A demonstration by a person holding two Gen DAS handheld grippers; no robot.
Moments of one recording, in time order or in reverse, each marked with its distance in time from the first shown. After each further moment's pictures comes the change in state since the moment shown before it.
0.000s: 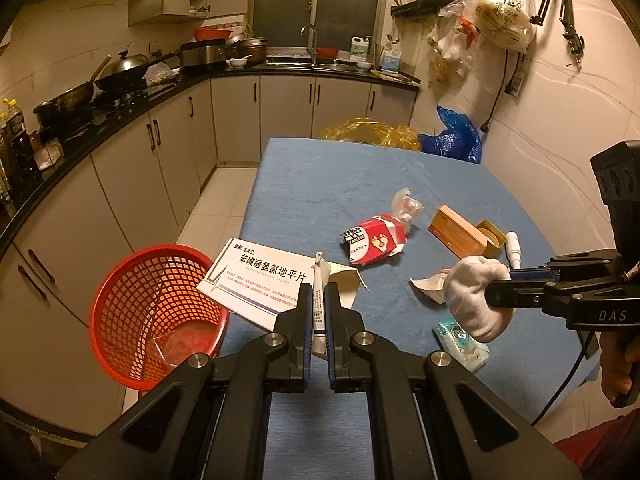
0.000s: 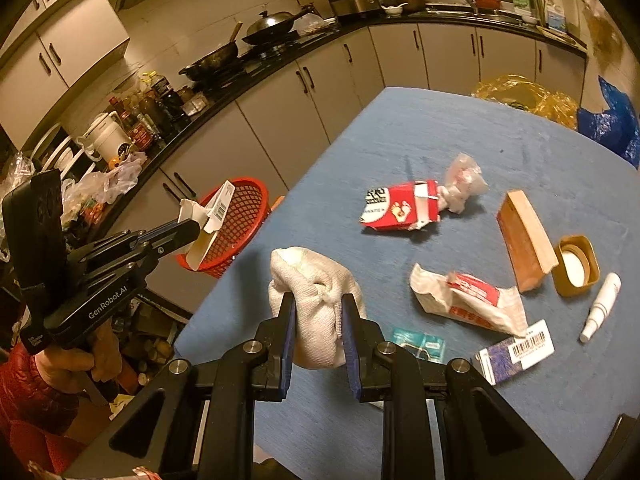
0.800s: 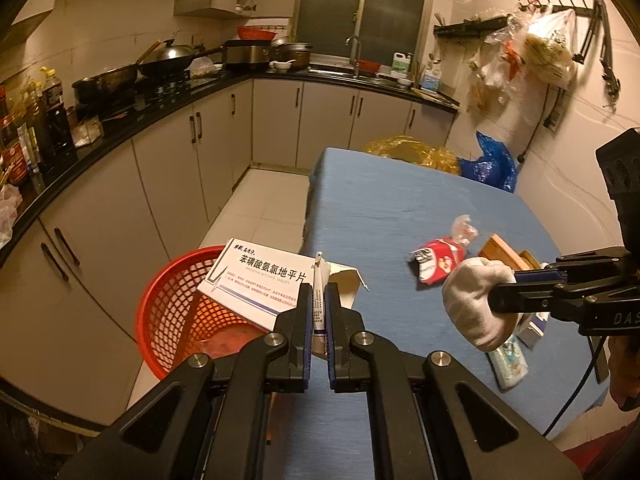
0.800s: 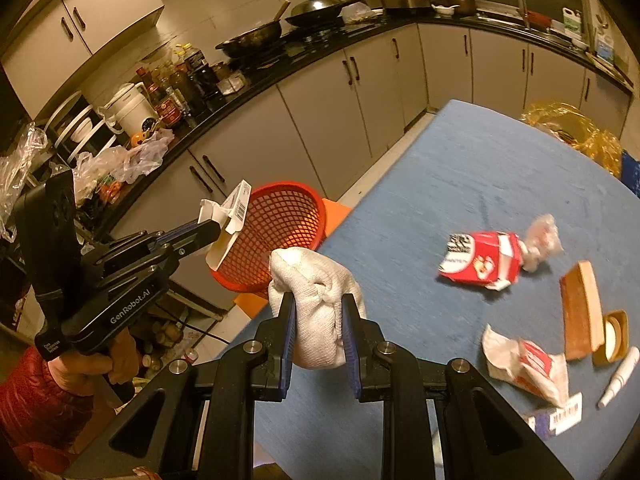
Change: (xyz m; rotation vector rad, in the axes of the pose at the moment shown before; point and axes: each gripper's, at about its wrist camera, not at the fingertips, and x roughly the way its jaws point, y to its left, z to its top) left arm -0.008 0.080 0.000 -0.111 -0.036 0.079; right arm 0.056 0.072 0.056 -0.117 0.063 0.062
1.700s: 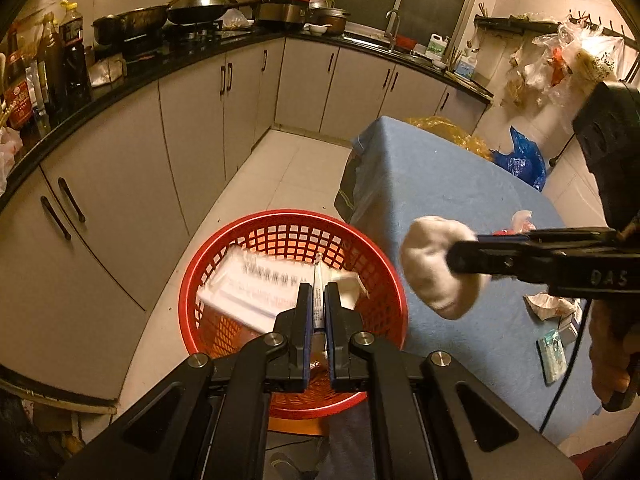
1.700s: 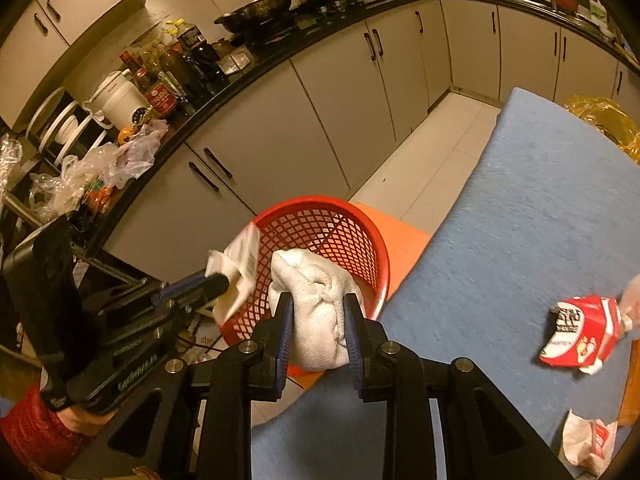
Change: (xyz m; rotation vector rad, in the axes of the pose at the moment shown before) left arm 0.051 0.099 -0.011 -0.108 0.128 0.004; right arm 0.125 0.039 0.074 0.022 0.080 0.046
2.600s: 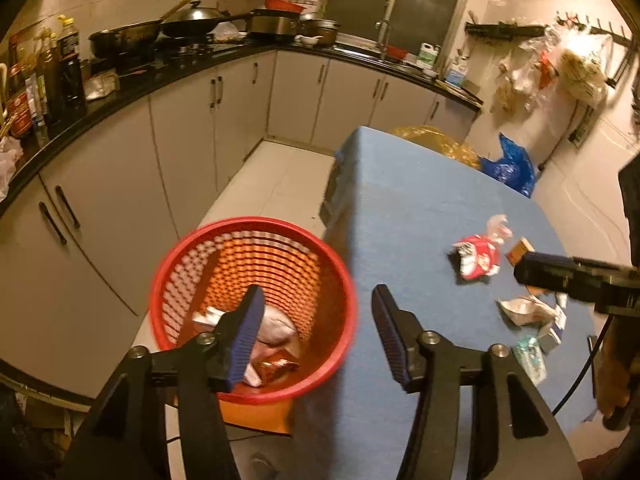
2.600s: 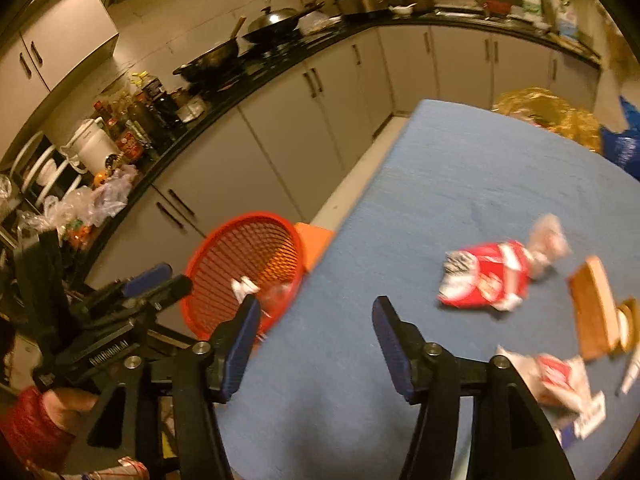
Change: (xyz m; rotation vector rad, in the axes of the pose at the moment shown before) left arm -0.020 -0.050 -0.006 0.010 -0.045 -0.014; right arm -0.106 -0.051 -0.085 0.107 -0.178 -0.160
